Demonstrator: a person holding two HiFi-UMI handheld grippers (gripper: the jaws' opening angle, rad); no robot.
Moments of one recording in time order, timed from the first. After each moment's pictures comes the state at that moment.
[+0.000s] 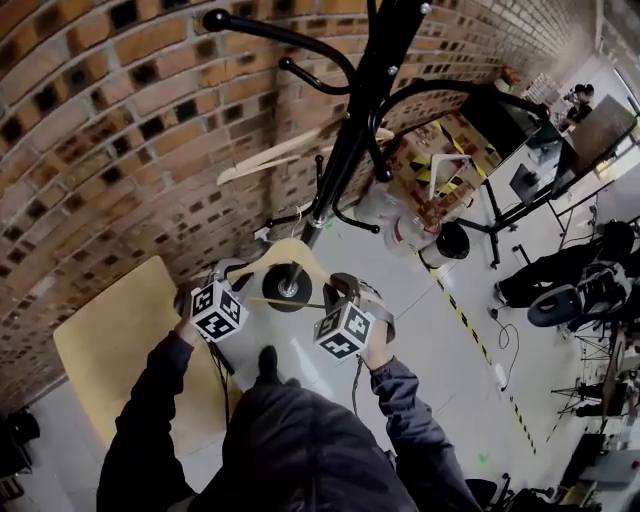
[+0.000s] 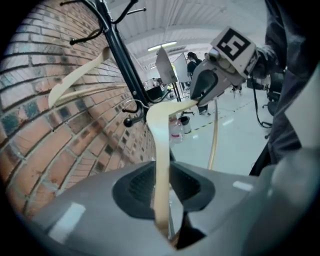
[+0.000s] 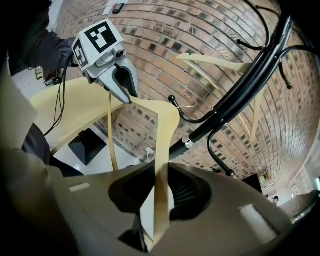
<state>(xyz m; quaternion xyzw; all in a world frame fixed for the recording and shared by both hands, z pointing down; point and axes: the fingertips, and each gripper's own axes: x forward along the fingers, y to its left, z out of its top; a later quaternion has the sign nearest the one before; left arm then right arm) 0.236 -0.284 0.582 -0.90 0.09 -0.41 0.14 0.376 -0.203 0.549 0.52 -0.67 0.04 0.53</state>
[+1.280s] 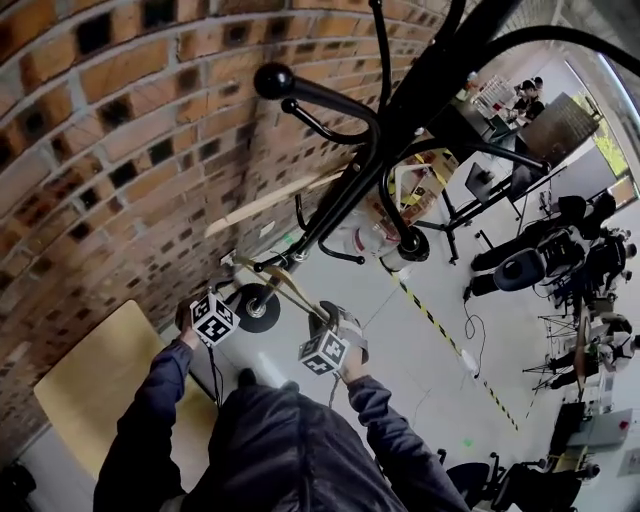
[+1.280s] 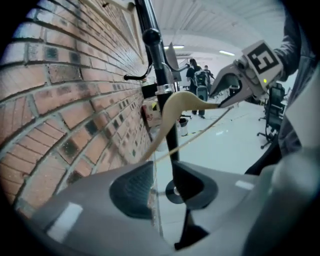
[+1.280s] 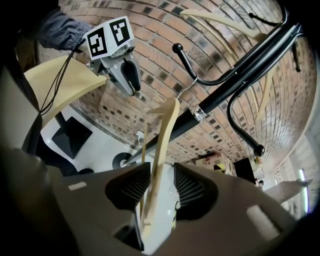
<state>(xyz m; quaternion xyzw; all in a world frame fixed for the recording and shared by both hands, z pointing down) 0.280 -0.353 0.684 -0.92 0.05 -0.39 0.05 0.413 -0.214 0.634 0.56 -0.58 0.07 0.58</state>
